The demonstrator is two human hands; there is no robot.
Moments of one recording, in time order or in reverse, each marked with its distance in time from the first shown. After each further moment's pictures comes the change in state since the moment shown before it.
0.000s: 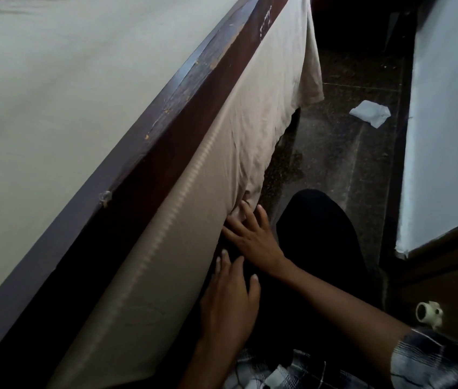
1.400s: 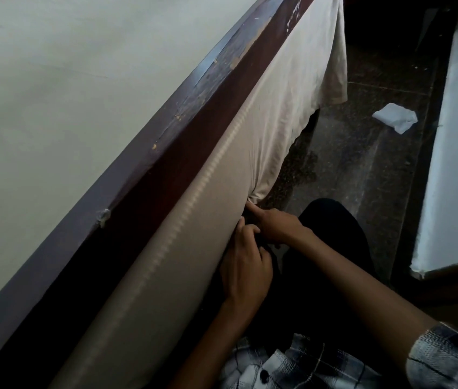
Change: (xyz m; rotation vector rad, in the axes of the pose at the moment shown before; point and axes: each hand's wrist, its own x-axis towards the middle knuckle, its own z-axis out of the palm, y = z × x) left_hand 0.062 0.018 0.017 -0.162 0.310 0.080; right_hand 0.047 0.052 -0.037 0.393 -0.584 0.220
